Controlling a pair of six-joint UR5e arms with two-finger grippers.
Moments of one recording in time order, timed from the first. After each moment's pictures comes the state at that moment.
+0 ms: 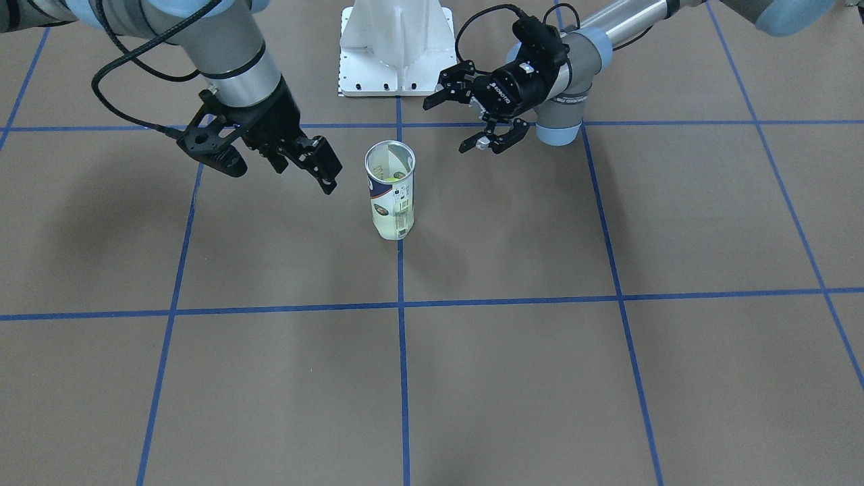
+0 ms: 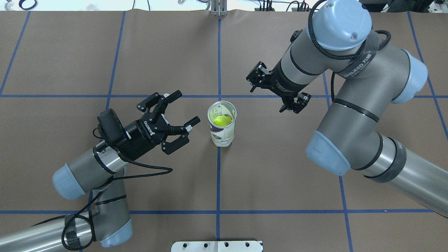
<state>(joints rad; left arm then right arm) -0.38 -2.01 -1.49 -3.55 -1.18 -0.30 0.75 -1.01 1.91 -1.65 2.05 1.62</state>
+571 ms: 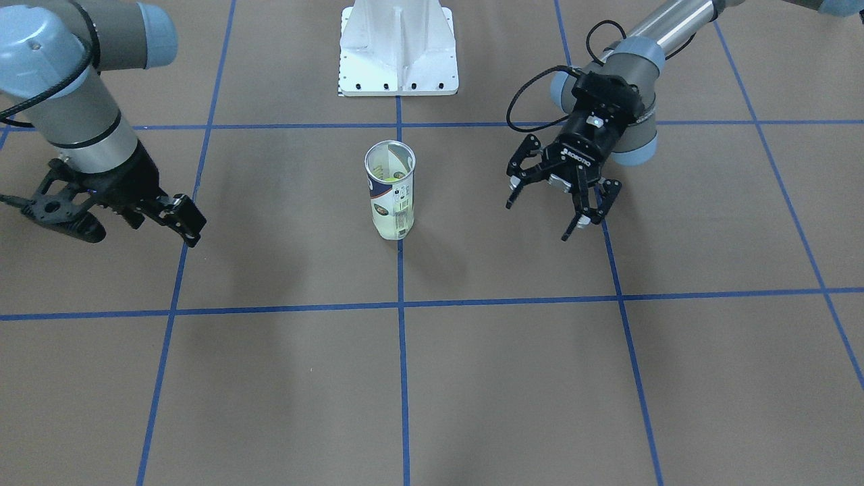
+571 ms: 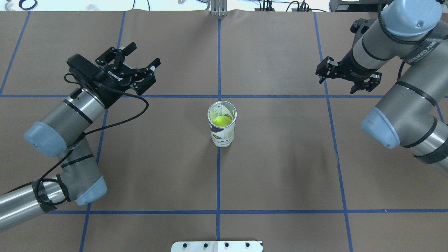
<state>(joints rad) -0.60 -1.95 -1.50 -3.15 -1.11 -0.48 0.94 -1.21 1.86 -1.64 2.04 1.16</state>
